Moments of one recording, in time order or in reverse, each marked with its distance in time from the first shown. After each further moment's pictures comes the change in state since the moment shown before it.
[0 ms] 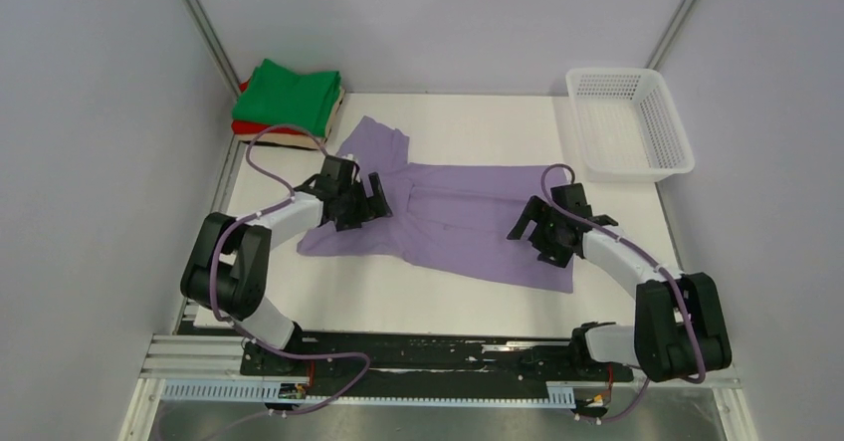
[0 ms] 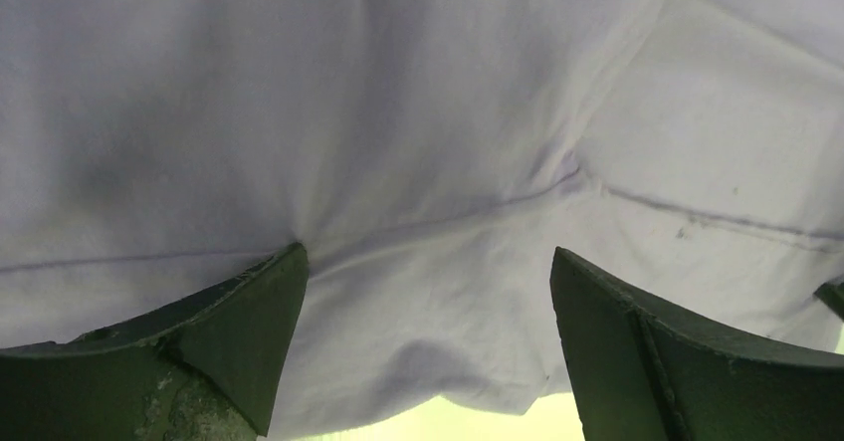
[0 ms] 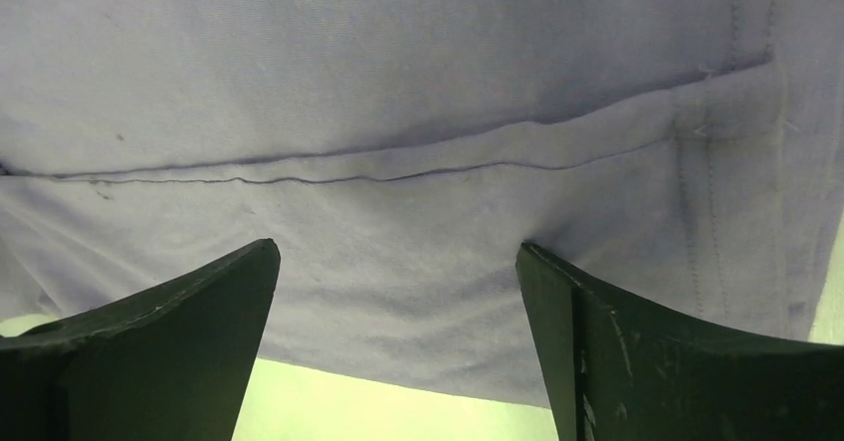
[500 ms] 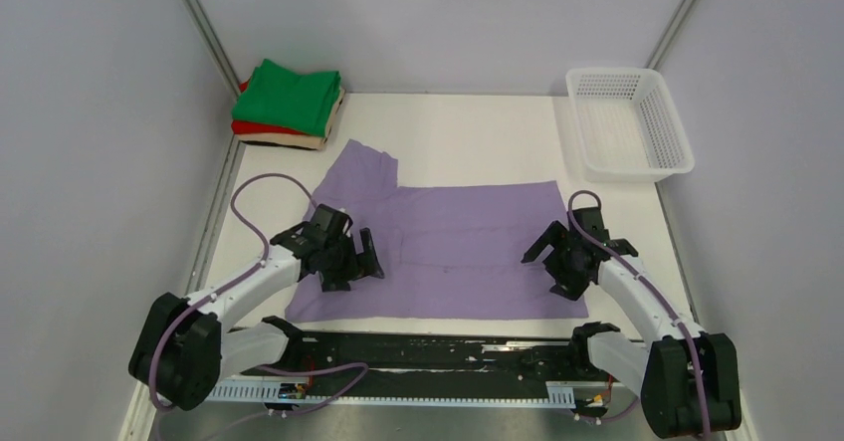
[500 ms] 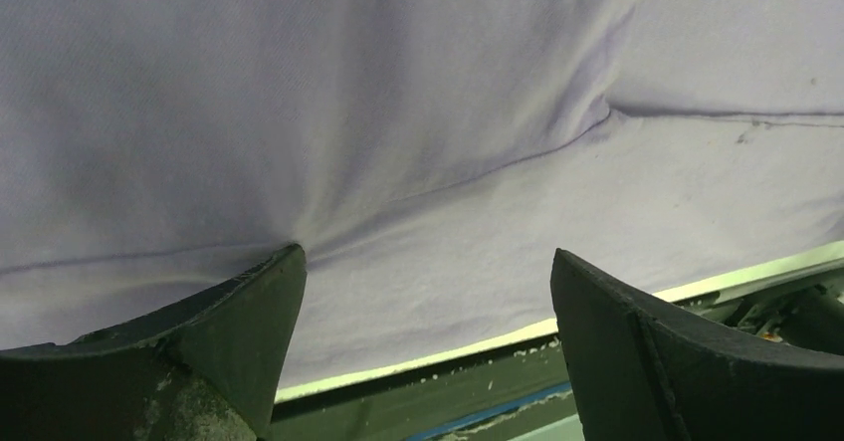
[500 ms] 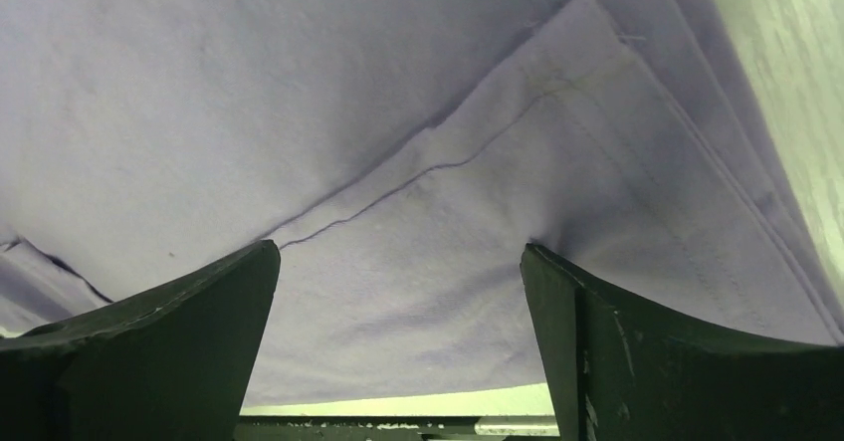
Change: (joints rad) left arm -0.123 -0.431 -0.307 -0.323 0.038 -0.122; right arm -0.076 -0.275 -0.140 -0.214 0.001 0.154
